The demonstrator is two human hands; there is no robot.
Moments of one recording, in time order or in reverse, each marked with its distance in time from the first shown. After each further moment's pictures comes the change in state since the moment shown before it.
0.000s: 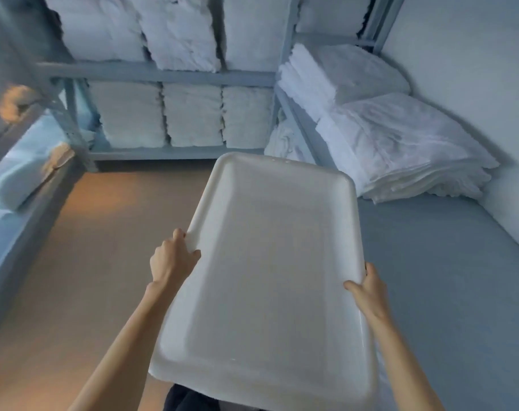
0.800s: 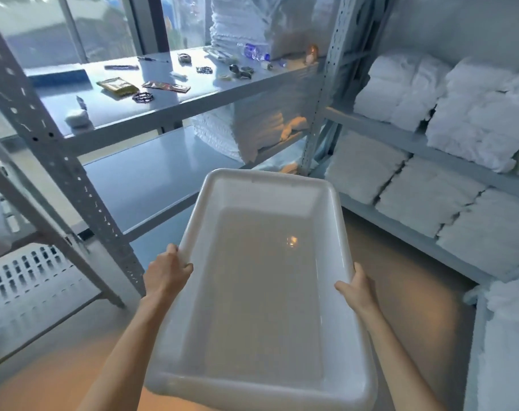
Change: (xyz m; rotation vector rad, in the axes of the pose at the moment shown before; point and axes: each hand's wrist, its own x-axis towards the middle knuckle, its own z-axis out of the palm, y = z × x) left_hand 0.028 -0.412 -0.207 -0.033 0.404 -0.795; right_hand -0.083 -0.403 0.407 -0.139 -0.703 -0.582
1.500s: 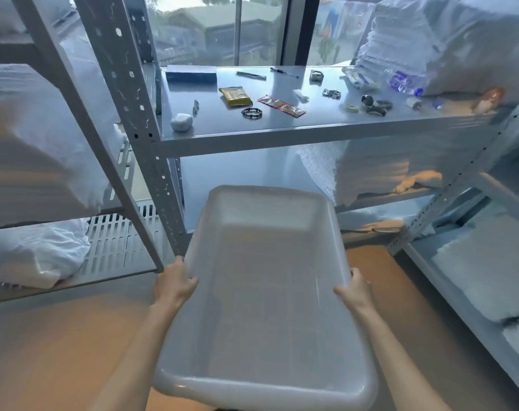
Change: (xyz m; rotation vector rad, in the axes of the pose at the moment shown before) left_hand 0.125 -0.031 0.012 -0.033 0.064 -0.471; right_hand 0.250 -0.179 0.148 -0.215 -0.414 -0.352
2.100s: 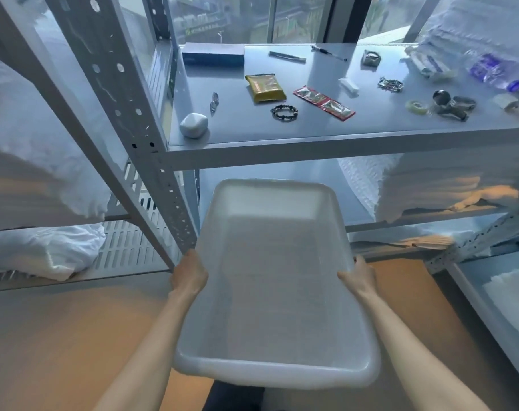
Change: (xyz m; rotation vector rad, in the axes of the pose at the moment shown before) left_hand 0.144 0.032 0.020 -0.001 -0.086 -0.208; right_hand 0.189 -0.071 0.070 -0.123 -0.107 -0.023
